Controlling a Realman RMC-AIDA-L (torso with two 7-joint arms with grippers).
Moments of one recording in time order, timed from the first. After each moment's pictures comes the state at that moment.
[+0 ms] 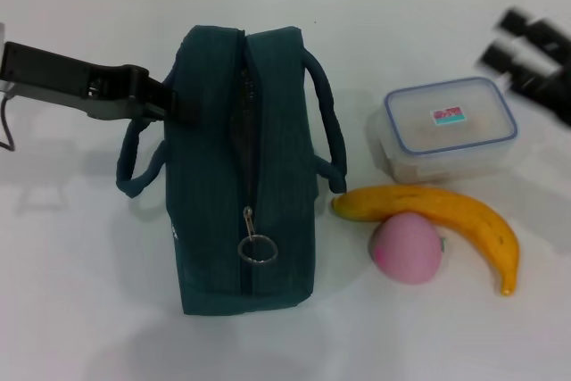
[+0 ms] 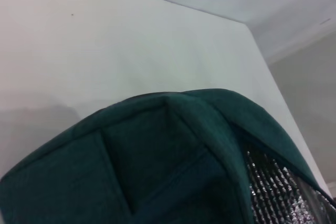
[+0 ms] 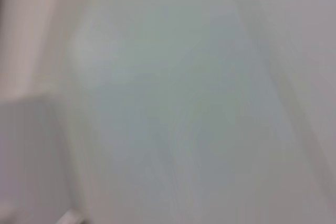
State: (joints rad) left arm -0.61 -1.95 0.85 1.04 2.09 1.79 -2.60; right arm 0.41 2.01 -1.05 -0.39 -1.08 -1.68 1.16
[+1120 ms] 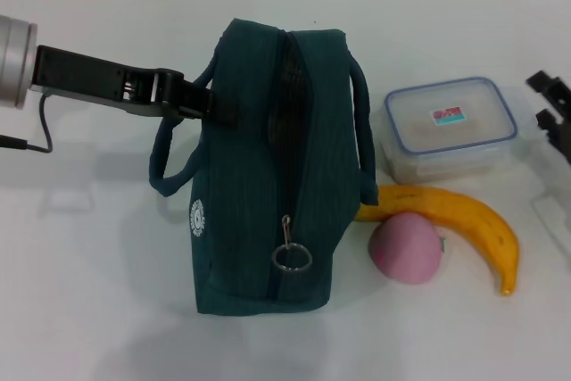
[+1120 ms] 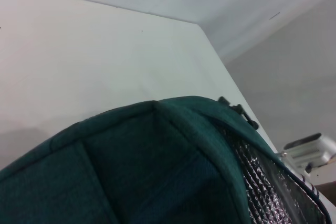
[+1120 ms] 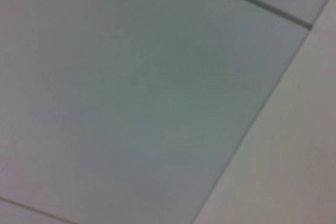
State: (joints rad) left arm -0.61 -2.00 0.86 1.04 2.03 1.80 -2.50; right arm 0.51 2.03 -0.89 0.09 -0.86 -1.22 1.52
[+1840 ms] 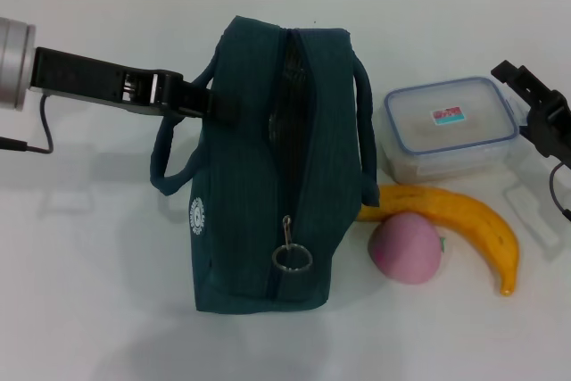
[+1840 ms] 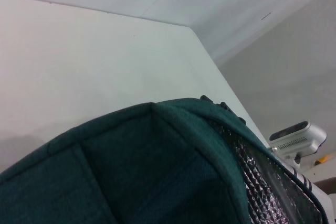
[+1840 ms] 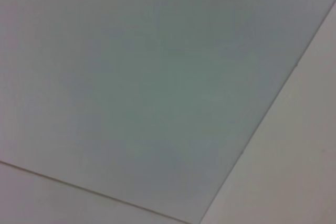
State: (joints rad) left arm -0.60 -2.00 0.86 1.04 2.02 1.80 -2.47; right arm 0.57 2.03 -0.88 0.10 -0.94 -1.21 1.58
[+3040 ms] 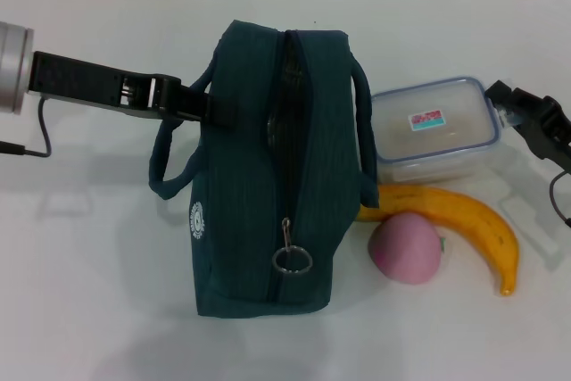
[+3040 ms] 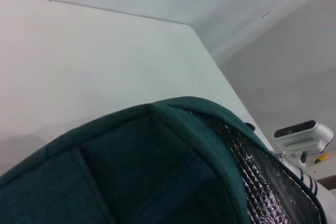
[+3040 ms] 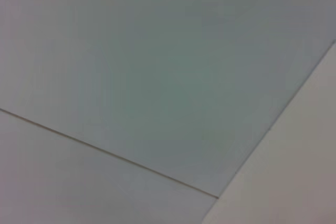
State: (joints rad) left arm -0.59 -2.00 0.86 1.04 2.02 1.81 -2.46; right arm 0.54 2.03 -0.89 0.03 -1.03 -1.28 1.58
